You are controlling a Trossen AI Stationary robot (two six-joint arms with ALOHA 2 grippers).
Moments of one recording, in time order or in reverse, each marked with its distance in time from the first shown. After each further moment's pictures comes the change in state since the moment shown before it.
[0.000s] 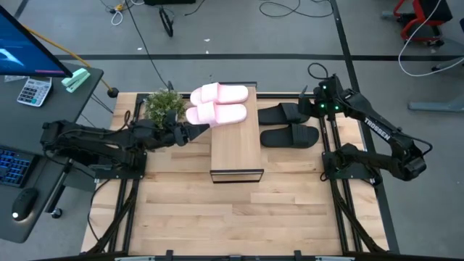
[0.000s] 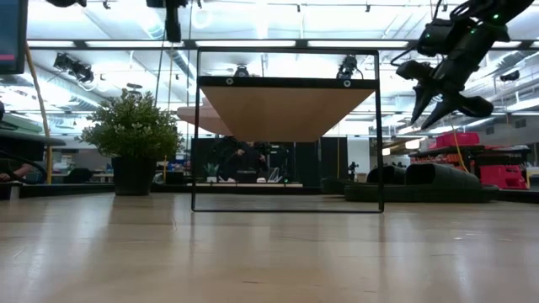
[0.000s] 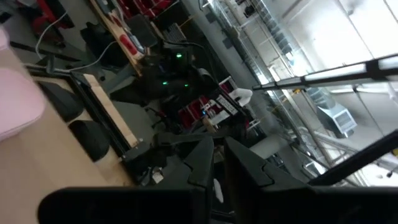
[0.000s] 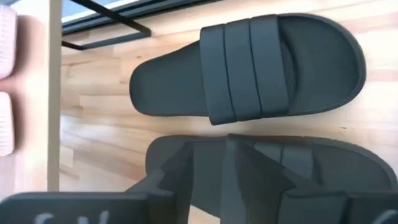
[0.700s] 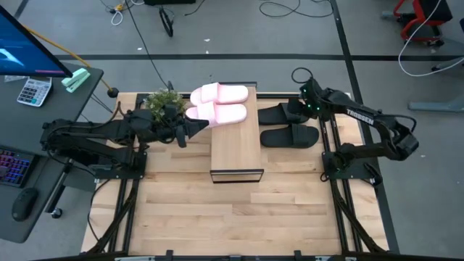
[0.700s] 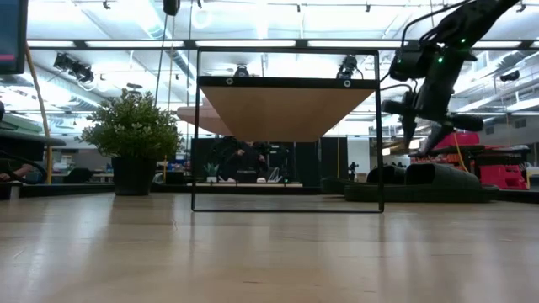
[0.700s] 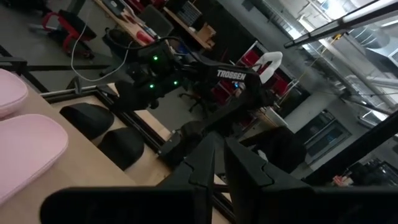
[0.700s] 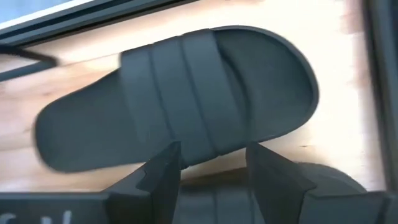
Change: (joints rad) left arm 0.000 0.000 0.282 -0.439 0.018 0.228; right arm 0.126 0.246 0.000 0.089 0.328 0.186
